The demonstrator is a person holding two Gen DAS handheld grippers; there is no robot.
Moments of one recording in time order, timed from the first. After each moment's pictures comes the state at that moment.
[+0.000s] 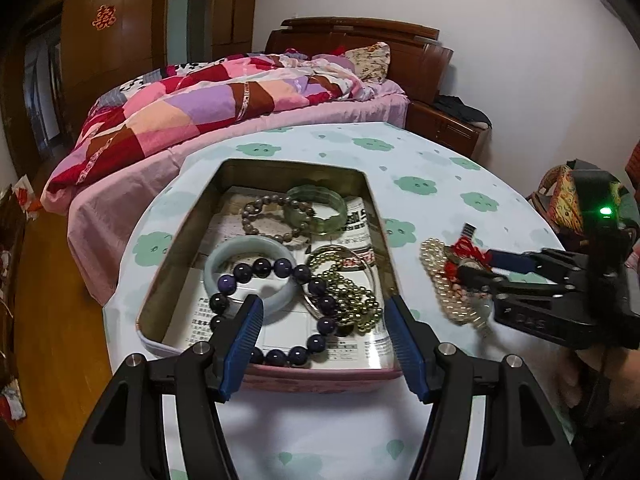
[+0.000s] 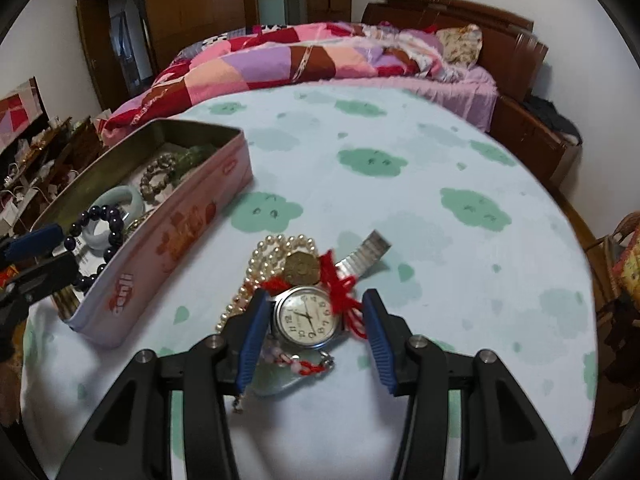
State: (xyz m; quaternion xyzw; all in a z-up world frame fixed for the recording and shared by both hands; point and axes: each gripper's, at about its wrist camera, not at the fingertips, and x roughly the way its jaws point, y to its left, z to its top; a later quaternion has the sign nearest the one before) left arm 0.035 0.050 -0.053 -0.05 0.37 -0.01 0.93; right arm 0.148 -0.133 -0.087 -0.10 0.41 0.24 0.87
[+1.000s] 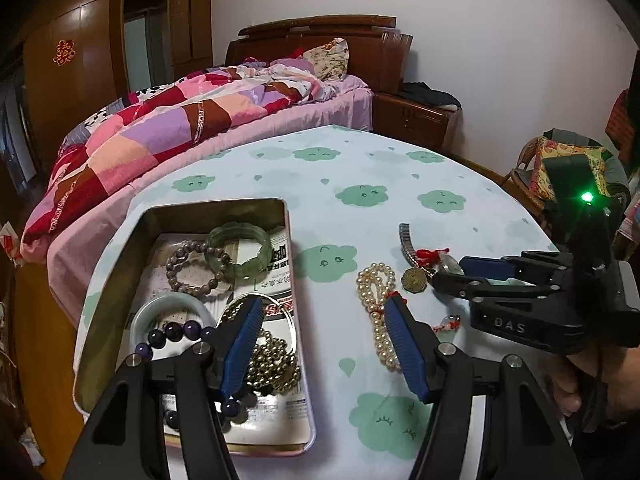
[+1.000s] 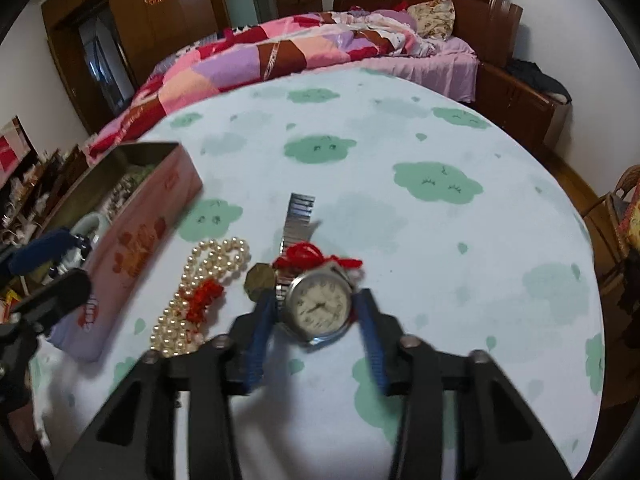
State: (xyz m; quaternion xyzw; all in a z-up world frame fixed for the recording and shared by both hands) left arm 0.072 -0.010 -0.045 0.01 0.37 -0.06 0.93; right arm 0.166 -0.176 -0.088 -0.04 0.43 0.22 0.87
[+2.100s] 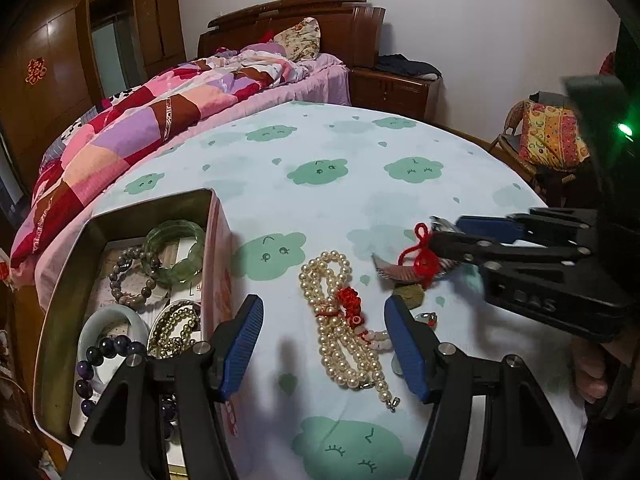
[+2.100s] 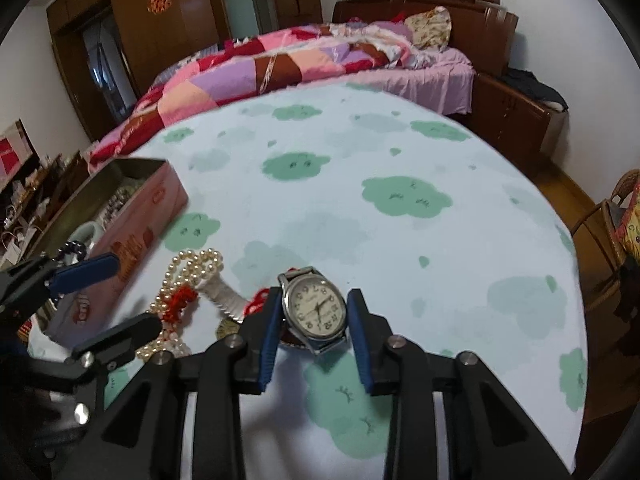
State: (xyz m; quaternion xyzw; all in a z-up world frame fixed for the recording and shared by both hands) left arm 0.090 -0.053 -0.066 0.05 0.40 -0.09 0.91; right arm 0.166 -0.205 -0.078 -0.04 0.41 0.22 0.89
